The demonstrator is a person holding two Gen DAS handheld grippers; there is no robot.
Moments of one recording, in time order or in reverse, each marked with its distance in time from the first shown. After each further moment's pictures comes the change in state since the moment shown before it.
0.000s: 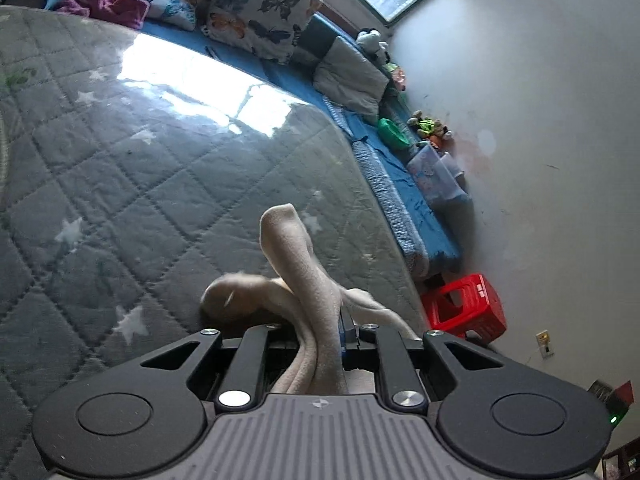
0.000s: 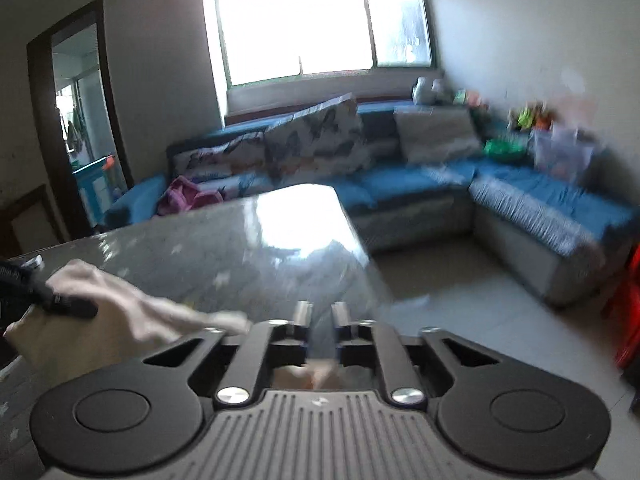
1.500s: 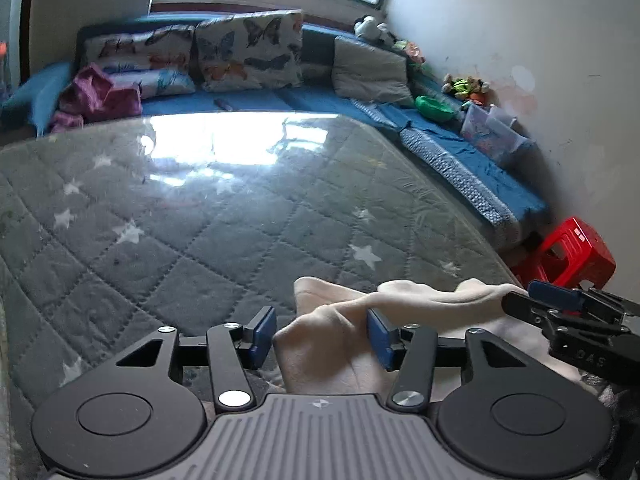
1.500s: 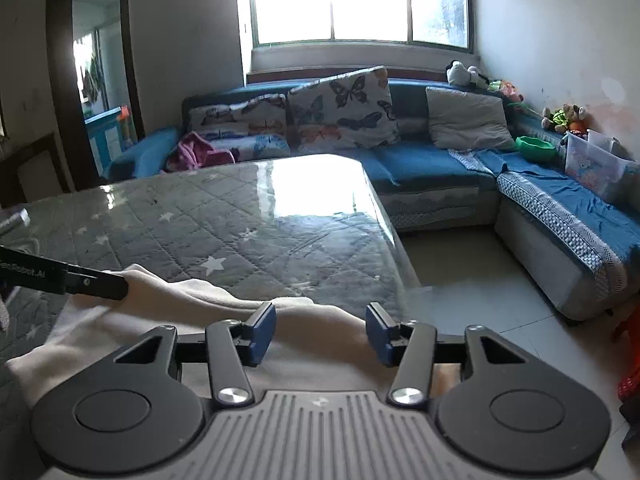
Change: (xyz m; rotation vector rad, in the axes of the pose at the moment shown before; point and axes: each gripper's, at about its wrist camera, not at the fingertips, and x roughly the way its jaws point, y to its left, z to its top) left arm 0.077 -0.045 0.019 0.331 -0.039 0.304; right arm 0.088 0.024 0.022 -0.158 0.091 0.010
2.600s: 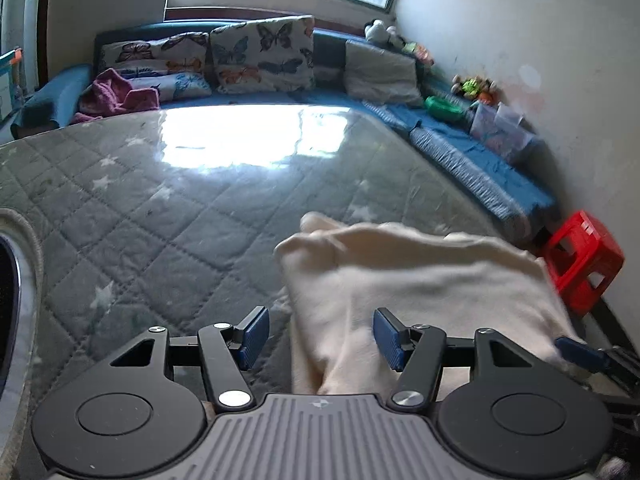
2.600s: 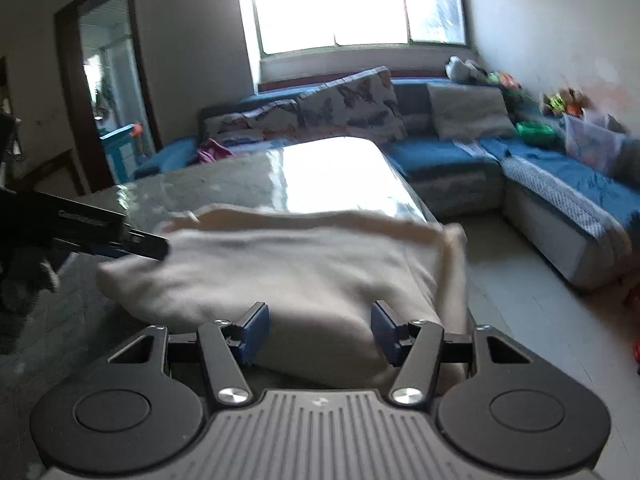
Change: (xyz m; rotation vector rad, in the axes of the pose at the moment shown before) left arm -0.036 -0.016 -0.045 0.009 -0.023 0.070; right arm -0.092 0.003 -0.075 0.082 -0.040 0.056
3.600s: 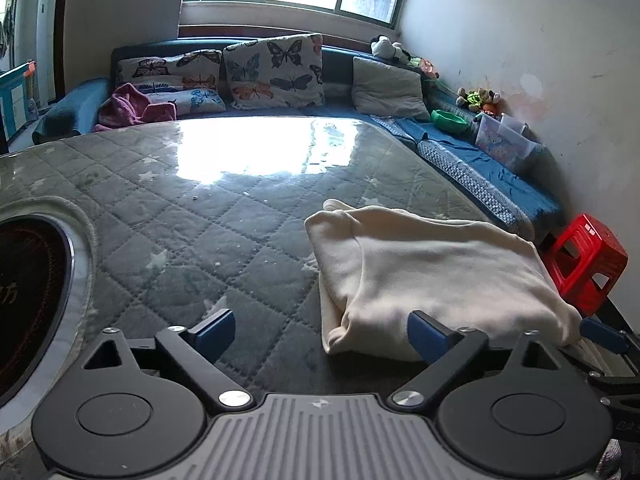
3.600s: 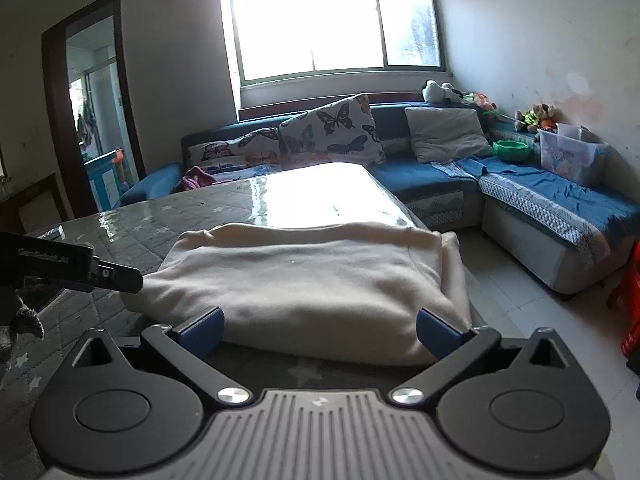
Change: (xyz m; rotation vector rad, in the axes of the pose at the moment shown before) left arm -0.054 0.007 -0.036 0.000 -0.071 0.019; right arm -0.026 0.037 -0.017 0.029 -0.088 -0.070
